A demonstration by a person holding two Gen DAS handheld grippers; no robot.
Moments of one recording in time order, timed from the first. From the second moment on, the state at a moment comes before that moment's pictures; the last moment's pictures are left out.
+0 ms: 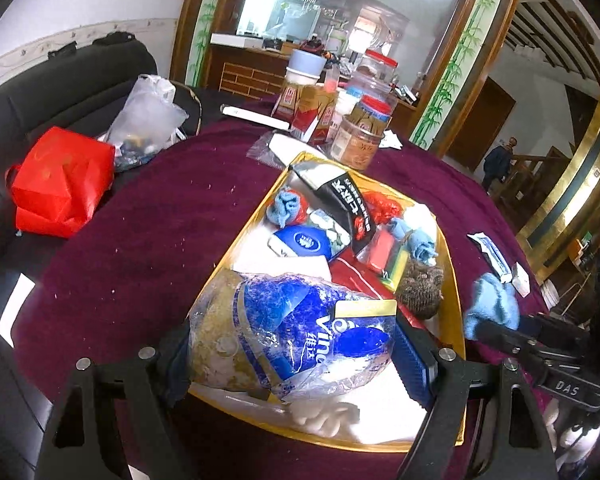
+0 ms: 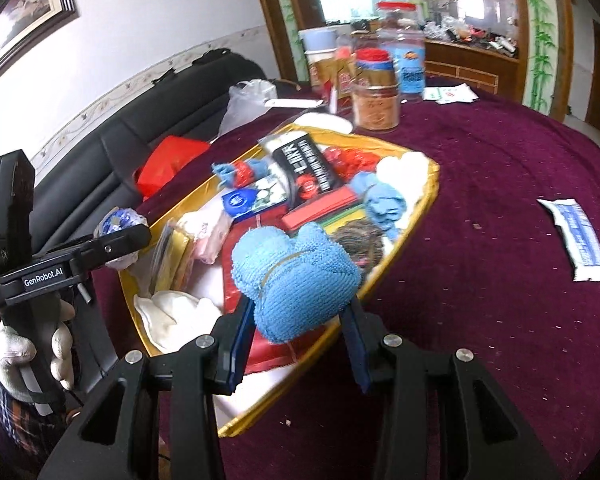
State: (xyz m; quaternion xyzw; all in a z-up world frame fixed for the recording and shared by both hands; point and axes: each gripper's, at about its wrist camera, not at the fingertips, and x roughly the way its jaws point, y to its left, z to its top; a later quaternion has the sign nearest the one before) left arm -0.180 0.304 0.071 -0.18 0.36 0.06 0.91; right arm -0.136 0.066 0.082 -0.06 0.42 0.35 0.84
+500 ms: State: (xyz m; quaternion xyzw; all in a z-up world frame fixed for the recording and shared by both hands) left arm -0.149 0.267 0.046 -0.13 0.40 0.02 0.91; right arm -0.124 0.083 0.066 -0.06 0.43 0.37 0.82
